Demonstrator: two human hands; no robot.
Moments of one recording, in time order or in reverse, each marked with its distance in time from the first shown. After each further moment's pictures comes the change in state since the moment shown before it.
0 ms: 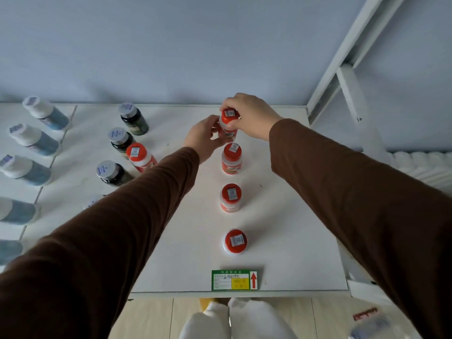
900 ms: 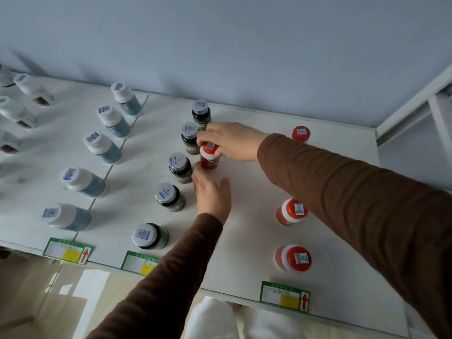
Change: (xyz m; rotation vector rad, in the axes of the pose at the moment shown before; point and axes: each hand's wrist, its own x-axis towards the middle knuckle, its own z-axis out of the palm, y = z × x) left_hand -0.145 -0.045 -0.032 -0.237 0.504 -0.456; right_hand 0.054 -0.157 0.064 -0.195 -0.303 -0.540
